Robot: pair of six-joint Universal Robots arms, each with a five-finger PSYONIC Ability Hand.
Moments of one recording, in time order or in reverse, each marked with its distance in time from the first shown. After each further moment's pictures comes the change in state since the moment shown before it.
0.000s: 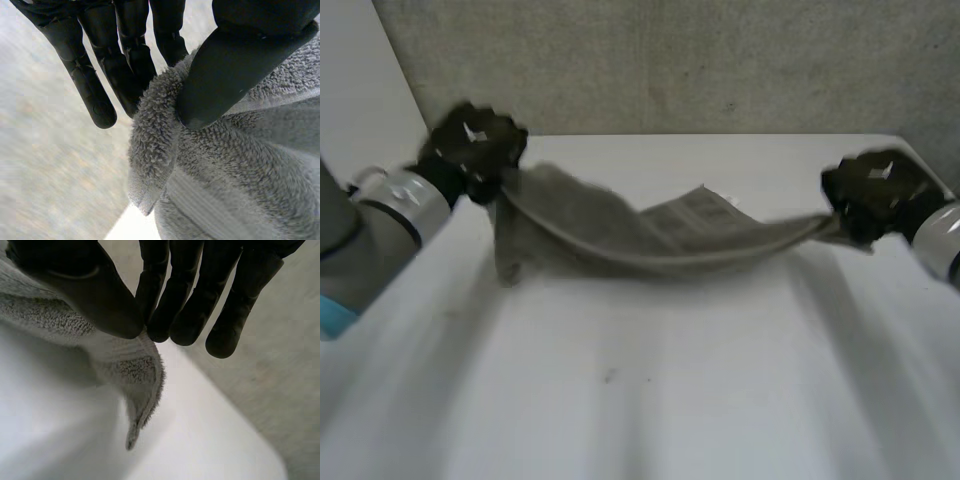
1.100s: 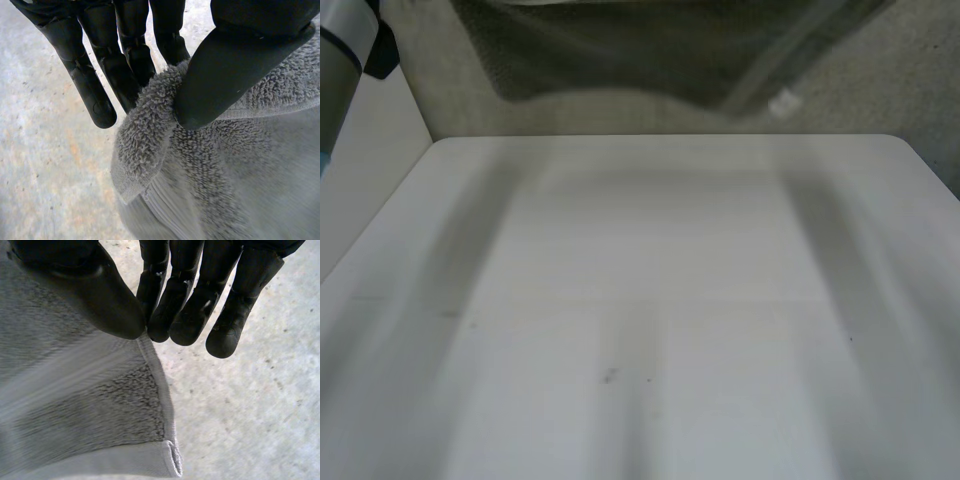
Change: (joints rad) left arm -0.004 -0.077 0.520 -0.007 -0.194 -0.527; right arm 0.070 0.205 -0.909 0.046 0.170 0.168; left_hand 0.004 0.001 0.001 0.001 0.000; right_hand 0.000 0.000 0.000 0.000 0.002
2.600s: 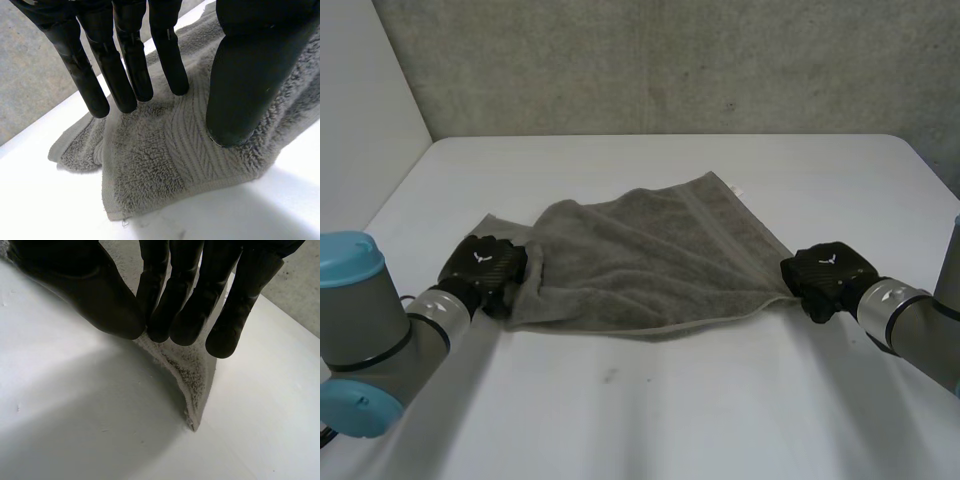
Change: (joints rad) left arm 0.033 -0.124 -0.855 0.223 0.072 0.414; right arm -0.028 0.090 0.994 -0.116 -0.161 -0.191; left_hand -0.407 -0.448 -0.447 -0.448 -0.421; right_hand 0.000 0.000 0.000 0.000 0.000
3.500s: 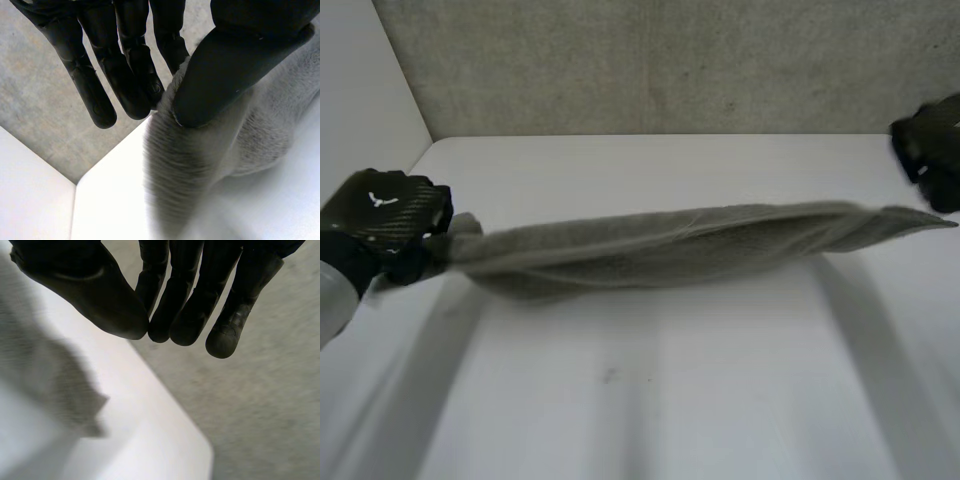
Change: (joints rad) left arm 0.087 0.658 -0.044 -0.478 0.008 0.068; right arm -0.144 -0.599 -0.093 0.284 0.004 -0.043; left_hand 0.416 0.448 0.447 0.448 0.432; right_hand 0.015 0.000 0.000 0.000 0.000
